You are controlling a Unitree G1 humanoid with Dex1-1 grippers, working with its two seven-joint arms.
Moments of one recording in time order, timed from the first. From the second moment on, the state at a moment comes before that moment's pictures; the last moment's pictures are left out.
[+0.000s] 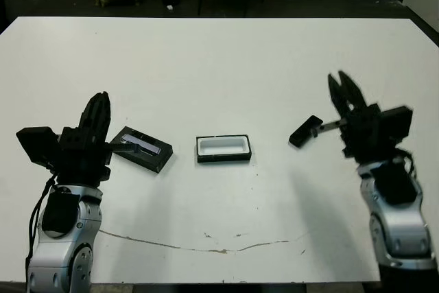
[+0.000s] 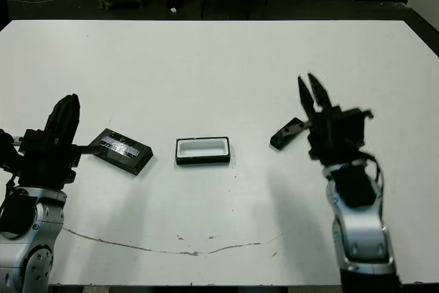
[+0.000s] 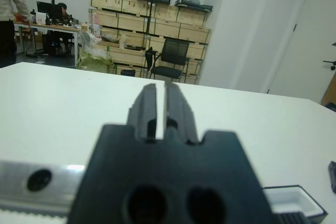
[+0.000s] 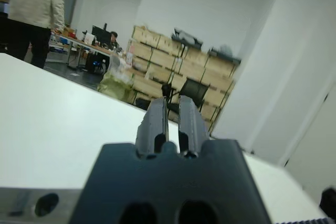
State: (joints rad) left arm 0.09 0.15 0.13 -0.50 -0.28 0.17 -0.06; right arm -0.22 -0.40 -0.10 -0.27 0.01 0.02 0.24
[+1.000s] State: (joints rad) left arm 0.12 0.15 0.13 -0.52 -0.27 0.17 -0.06; right arm -1.05 -0.62 0.36 0.88 -0.43 -0.09 0.65
